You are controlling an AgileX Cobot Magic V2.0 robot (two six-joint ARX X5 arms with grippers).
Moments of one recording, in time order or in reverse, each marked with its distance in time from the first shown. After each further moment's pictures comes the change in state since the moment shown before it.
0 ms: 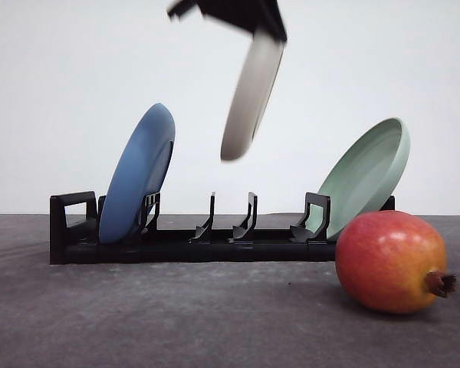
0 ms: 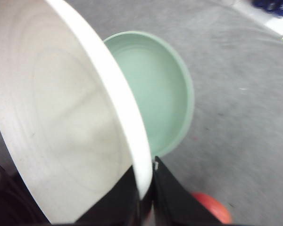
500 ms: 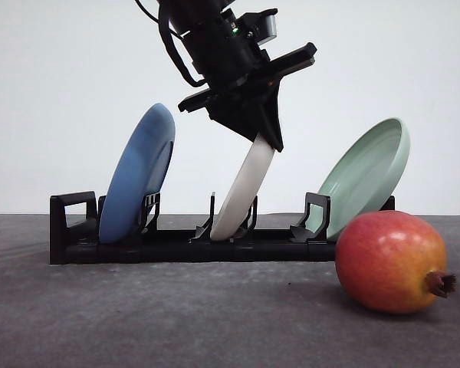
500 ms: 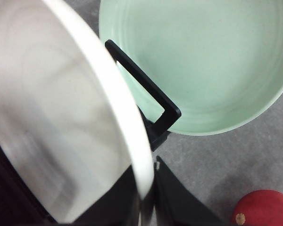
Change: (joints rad) left_arx 0.070 0.273 0.000 0.062 -0.007 0.004; right_arx -0.009 0.000 0.000 0.003 0.000 0.000
